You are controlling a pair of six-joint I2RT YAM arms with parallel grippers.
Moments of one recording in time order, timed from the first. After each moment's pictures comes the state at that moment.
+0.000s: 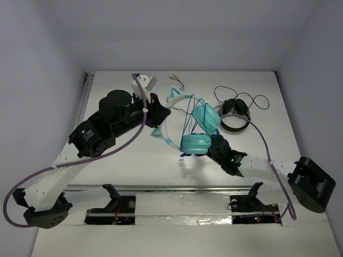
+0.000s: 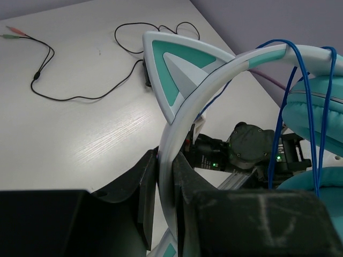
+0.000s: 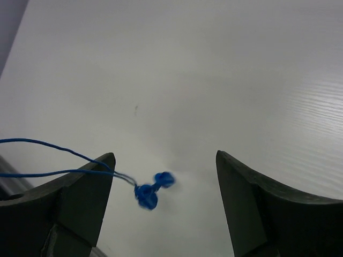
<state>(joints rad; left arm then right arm) -0.85 1.06 1.49 -0.68 -0.04 -0.36 0.88 1.20 0.47 0.32 0.27 0.63</state>
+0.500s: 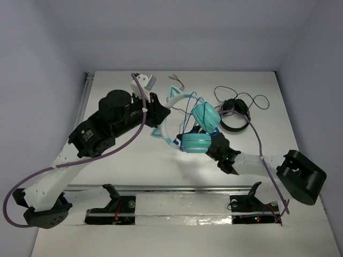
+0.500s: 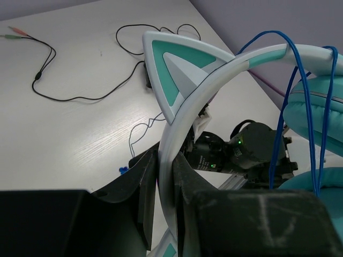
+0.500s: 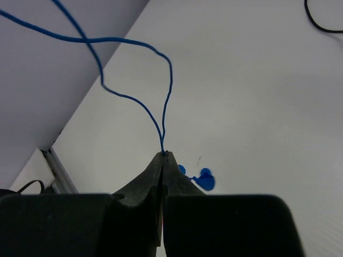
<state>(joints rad) -0.85 1.06 1.49 -0.68 -0.03 -0.37 0.88 1.37 0.49 0.76 0.11 0.60</state>
